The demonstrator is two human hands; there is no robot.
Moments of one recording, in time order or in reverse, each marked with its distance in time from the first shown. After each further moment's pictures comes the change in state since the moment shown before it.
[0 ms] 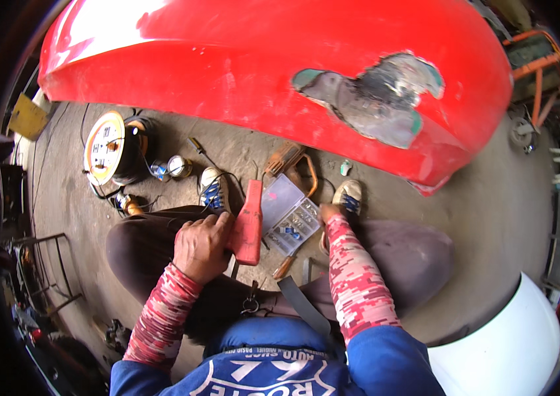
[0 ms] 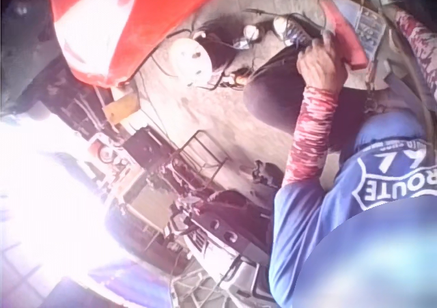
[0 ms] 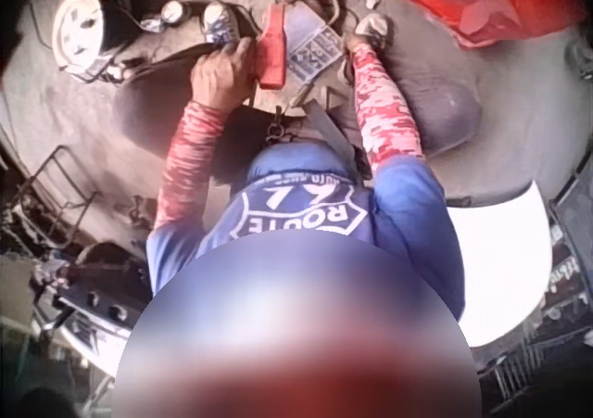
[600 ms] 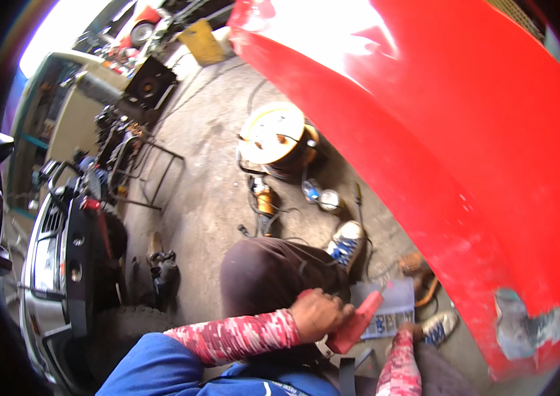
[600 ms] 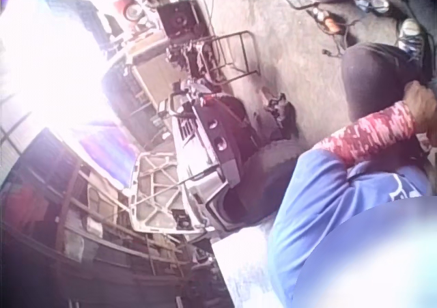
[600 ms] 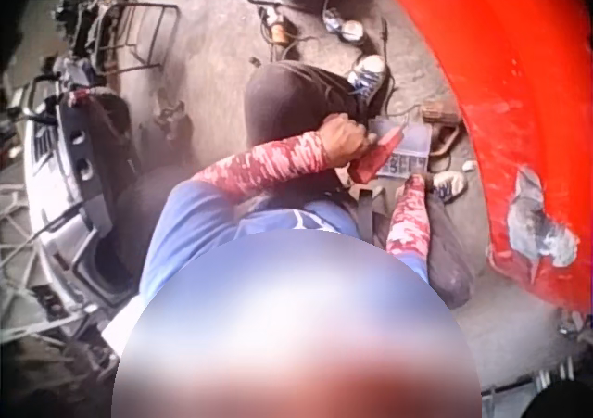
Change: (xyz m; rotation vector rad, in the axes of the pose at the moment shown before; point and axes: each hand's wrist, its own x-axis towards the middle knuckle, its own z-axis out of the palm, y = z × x) left_hand -0.008 -0.005 0.023 0.028 -0.303 -0.147; right_hand 0.115 0.124 0.088 -0.838 -0.115 0.184
